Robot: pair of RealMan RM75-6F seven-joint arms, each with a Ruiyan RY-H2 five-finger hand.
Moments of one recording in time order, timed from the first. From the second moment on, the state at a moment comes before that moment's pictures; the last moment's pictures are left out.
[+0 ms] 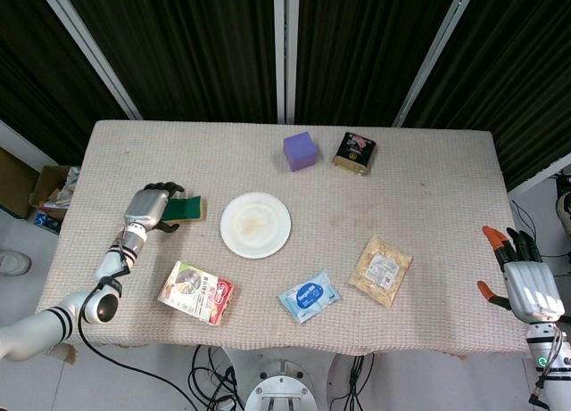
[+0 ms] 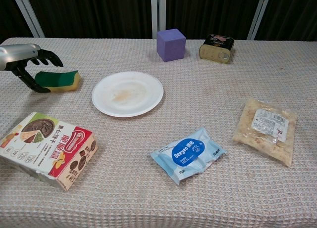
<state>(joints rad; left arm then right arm) -0.69 -1.52 -0.21 -1.15 1.02 0.73 0.13 0.12 -1.11 0.05 -1.59 -1.49 1.40 -0.05</state>
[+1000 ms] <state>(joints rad) -0.75 -1.53 -0.19 -1.09 0.98 0.68 0.15 0.09 -1.11 0.04 -1.58 -1.49 1.43 -0.04</state>
